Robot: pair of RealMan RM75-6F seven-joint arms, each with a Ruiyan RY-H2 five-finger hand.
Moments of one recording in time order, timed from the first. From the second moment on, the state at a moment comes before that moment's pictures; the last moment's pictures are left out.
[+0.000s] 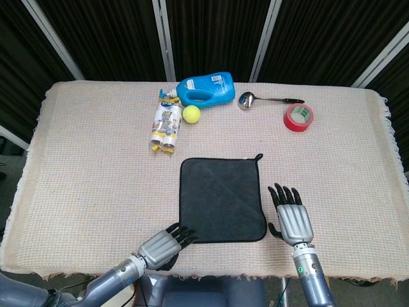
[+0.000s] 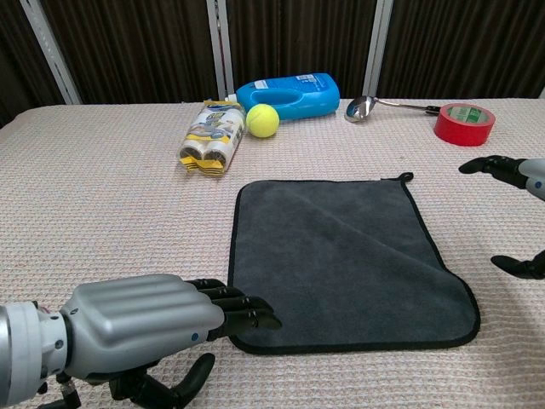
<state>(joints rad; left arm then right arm) -0.77 -1.54 0.14 -1.95 1.10 0.91 0.69 0.39 -1.44 0.04 -2.03 -1.03 1.41 -0.74</state>
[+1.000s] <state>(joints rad) -0.78 -1.53 0.22 -1.96 1.04 0.91 0.74 0.38 -1.43 0.03 -2.04 -1.04 1.40 -0.73</state>
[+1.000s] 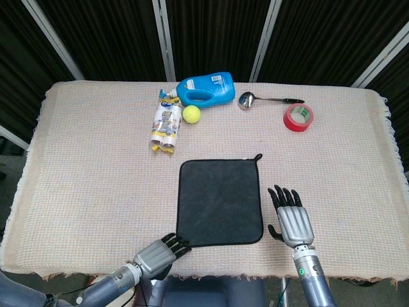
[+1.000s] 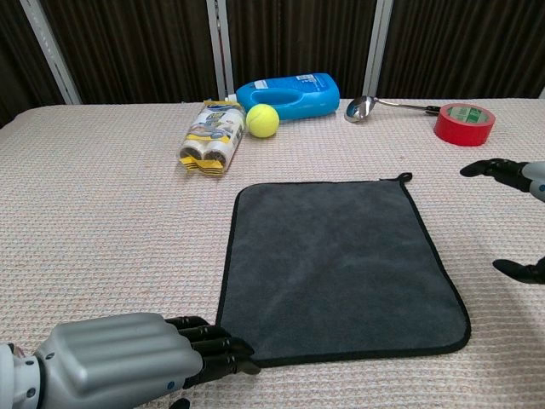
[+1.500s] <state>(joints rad) -0.66 -1.55 0.15 -1.91 1.23 1.11 0.55 0.37 -1.43 0.03 -1.99 -1.09 1.40 -0.68</state>
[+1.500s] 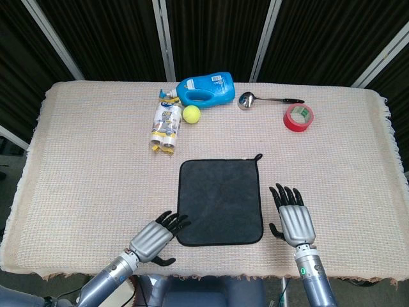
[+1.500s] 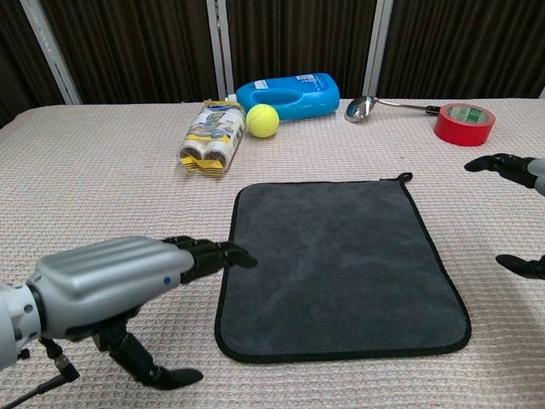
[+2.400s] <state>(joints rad) -0.20 -1.41 0.23 -1.63 1.58 1.73 0.23 0.10 -1.35 -0.07 -1.62 -1.40 1.59 -0.06</state>
